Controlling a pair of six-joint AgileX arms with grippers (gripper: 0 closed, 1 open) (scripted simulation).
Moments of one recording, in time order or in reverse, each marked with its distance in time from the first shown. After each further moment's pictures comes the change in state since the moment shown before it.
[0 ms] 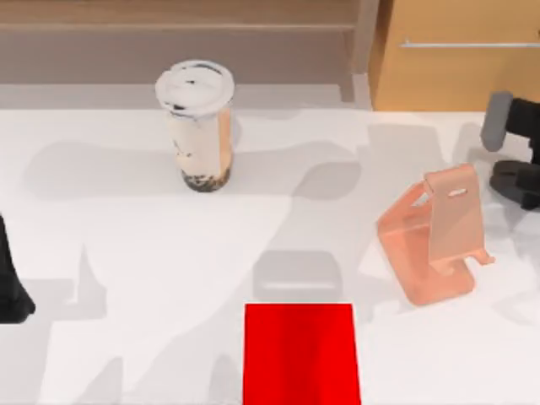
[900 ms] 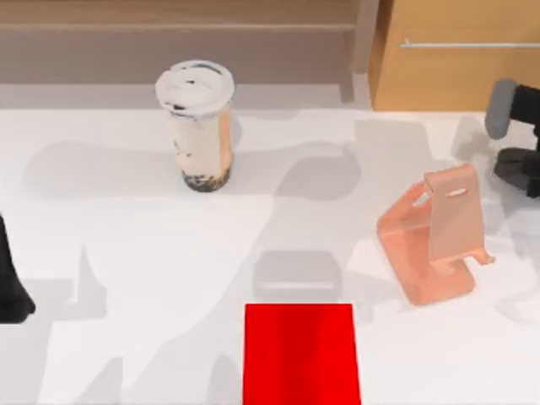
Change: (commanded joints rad) left arm 0.000 0.000 0.000 0.000 0.000 0.000; right arm -0.002 -0.033 0.068 -0.096 -0.004 0.010
